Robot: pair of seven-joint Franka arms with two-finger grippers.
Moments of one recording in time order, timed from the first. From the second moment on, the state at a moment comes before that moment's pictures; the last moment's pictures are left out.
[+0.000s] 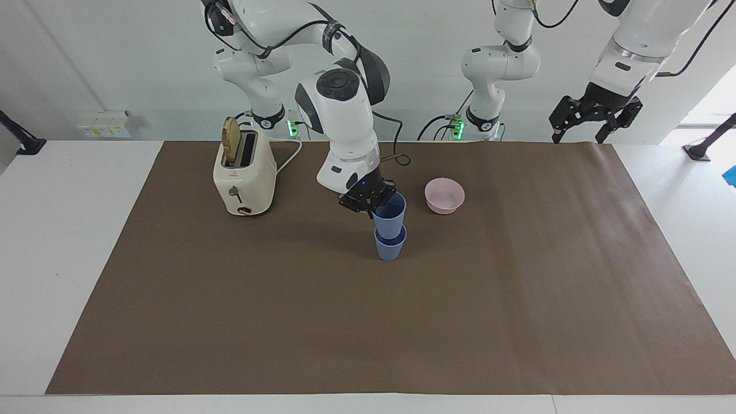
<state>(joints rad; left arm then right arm) -0.02 -0.07 -0.07 -1.56 -0.01 1.50 -0.04 0.34 0.38 0.21 -1.47 0.04 1.97 0.36</state>
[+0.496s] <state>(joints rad) -0.02 -0.07 -0.07 -1.56 -0.01 1.50 -0.04 0.34 0.39 0.21 -1.50 0.04 1.97 0.33</state>
